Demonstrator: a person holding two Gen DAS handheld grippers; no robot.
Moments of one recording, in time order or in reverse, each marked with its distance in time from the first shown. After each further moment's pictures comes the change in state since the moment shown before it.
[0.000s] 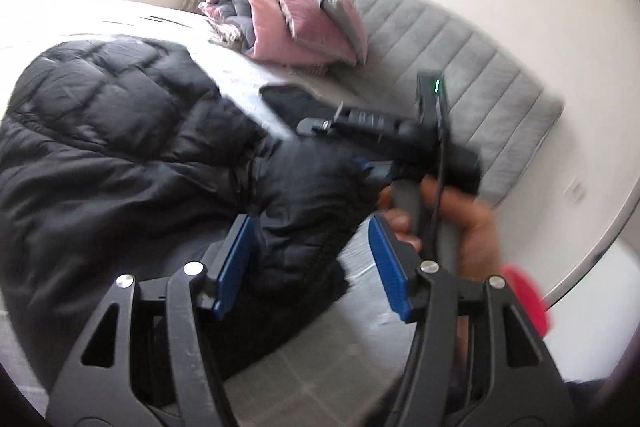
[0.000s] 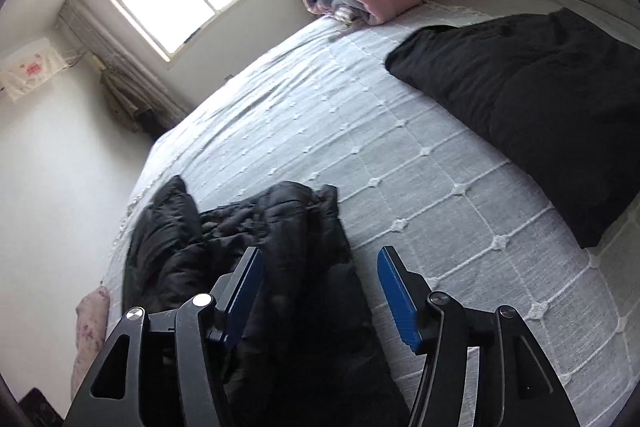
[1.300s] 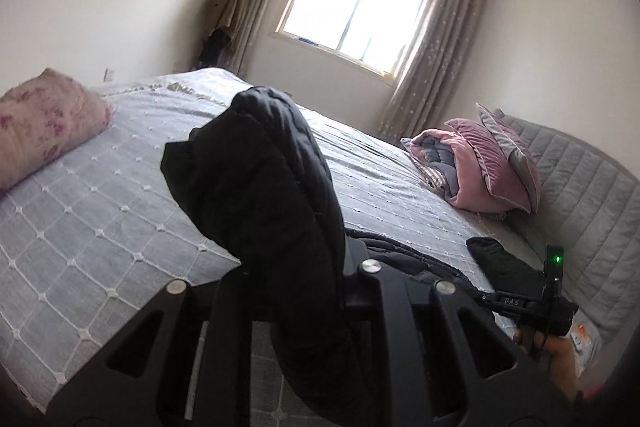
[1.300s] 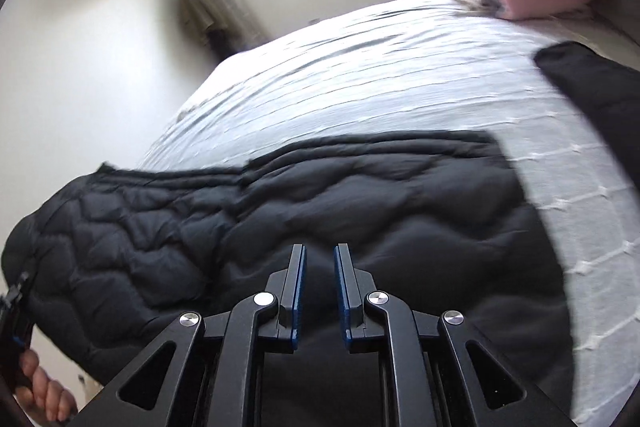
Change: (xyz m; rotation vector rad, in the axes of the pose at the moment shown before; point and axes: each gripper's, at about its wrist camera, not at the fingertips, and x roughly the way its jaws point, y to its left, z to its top) left arm -0.168 0.083 0.011 -0.132 -0.458 0.679; right arm 0.066 0.114 -0.060 -0.279 0.133 0.072
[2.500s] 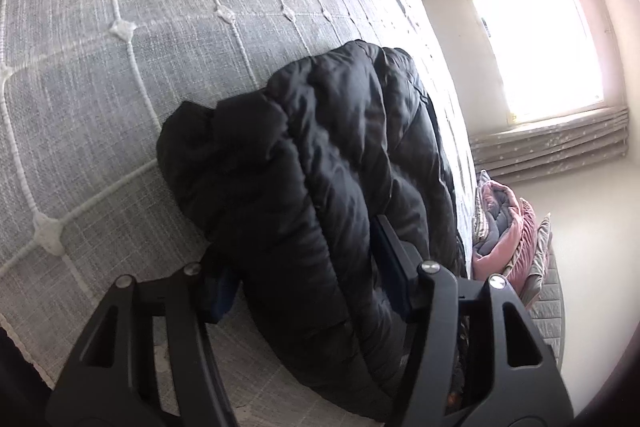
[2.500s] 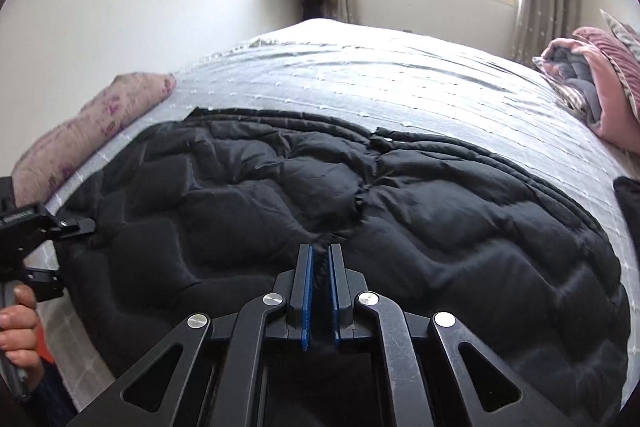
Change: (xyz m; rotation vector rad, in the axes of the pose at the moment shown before) left arm 0.038 0.175 -0.105 -0.850 0.360 0.177; right arm 0.069 0.171 -0.062 -0.535 0.026 -0.021
